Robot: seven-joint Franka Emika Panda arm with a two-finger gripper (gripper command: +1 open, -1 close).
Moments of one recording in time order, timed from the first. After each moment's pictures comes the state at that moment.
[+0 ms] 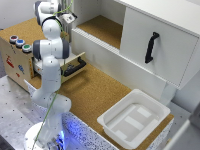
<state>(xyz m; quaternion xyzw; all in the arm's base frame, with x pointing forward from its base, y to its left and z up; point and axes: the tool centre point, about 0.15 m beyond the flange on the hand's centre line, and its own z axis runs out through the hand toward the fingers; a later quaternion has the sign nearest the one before) 0.394 0.445 0.429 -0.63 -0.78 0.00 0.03</state>
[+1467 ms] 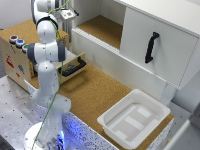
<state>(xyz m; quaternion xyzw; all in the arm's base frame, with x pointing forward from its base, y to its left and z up) 0.359 0.317 0.489 -0.76 -0.65 0.05 -0.02</state>
